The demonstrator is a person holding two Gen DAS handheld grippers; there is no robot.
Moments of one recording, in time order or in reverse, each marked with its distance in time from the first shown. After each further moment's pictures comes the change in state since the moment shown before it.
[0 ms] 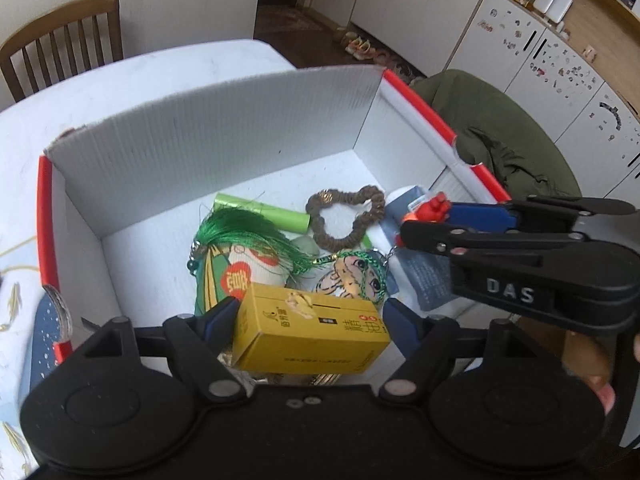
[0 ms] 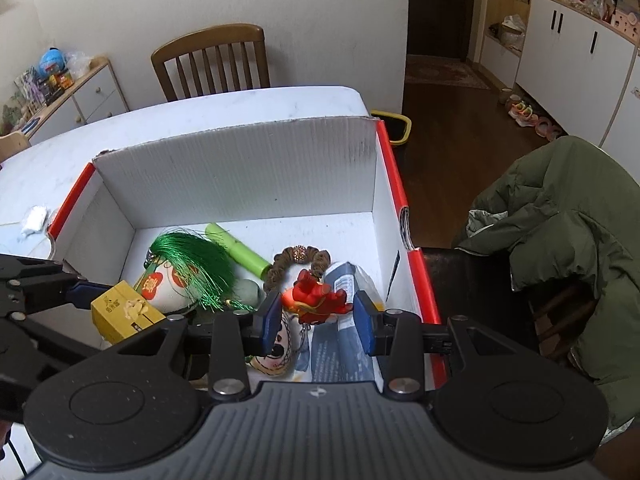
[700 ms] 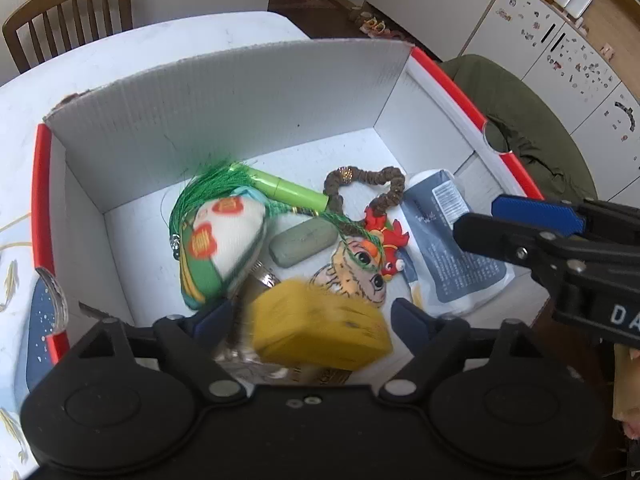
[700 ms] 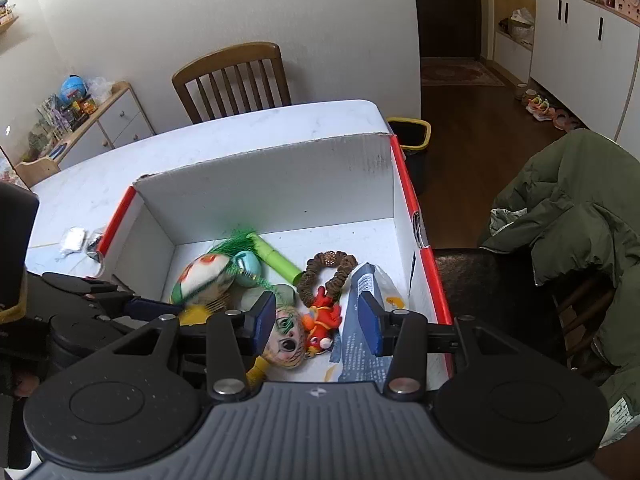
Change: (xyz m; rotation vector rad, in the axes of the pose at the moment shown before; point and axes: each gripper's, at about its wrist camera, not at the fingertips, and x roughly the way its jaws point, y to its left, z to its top) left arm 0.011 0.009 0.002 -0.042 0.061 0.004; right arm -0.032 -0.003 -0.001 0.056 -0.035 0.098
